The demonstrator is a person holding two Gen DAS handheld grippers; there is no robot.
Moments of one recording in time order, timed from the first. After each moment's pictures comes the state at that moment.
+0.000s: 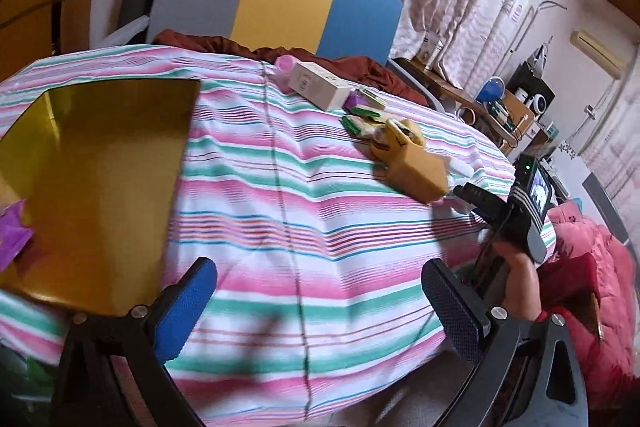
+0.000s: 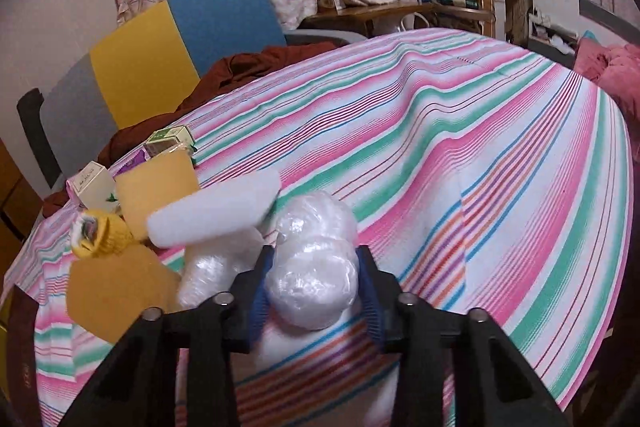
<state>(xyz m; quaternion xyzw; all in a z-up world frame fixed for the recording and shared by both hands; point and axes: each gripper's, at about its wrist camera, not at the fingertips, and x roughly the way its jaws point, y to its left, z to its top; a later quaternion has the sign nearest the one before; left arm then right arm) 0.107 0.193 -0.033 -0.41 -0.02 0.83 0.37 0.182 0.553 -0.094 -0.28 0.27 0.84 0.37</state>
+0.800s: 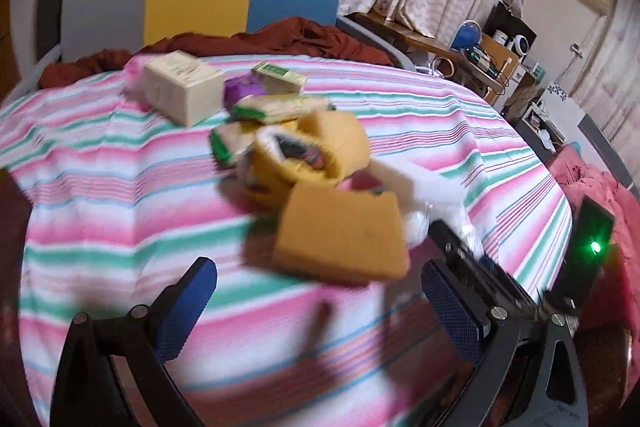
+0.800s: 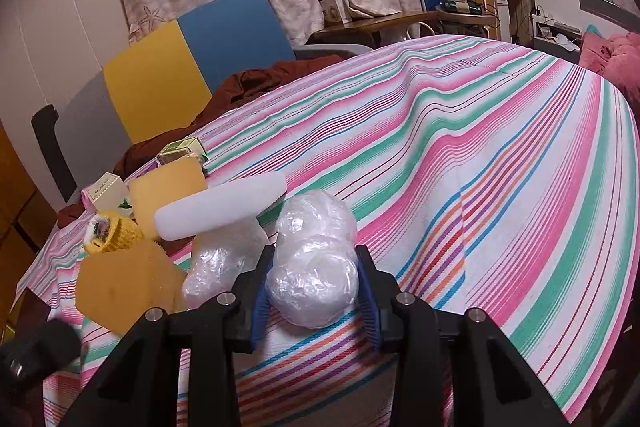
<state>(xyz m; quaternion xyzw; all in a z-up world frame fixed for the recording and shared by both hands) 0.069 0.411 -0.052 -0.42 0.08 0.80 0.42 0.190 0.551 -0.100 -0.24 0.28 0.85 0.37</state>
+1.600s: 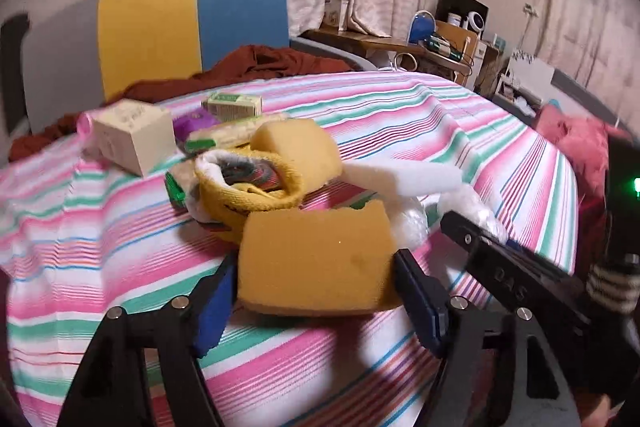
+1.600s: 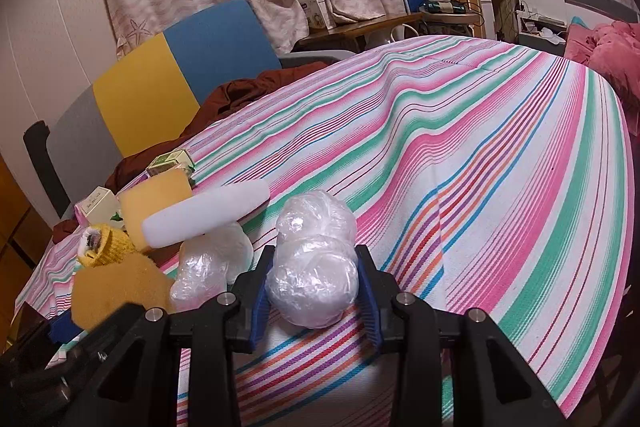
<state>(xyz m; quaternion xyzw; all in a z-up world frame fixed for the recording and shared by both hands) 0.080 0.433 -0.074 -0.32 0.14 0.80 0.48 0.199 0.554 -0.100 -0.23 0.29 0.85 0.38</state>
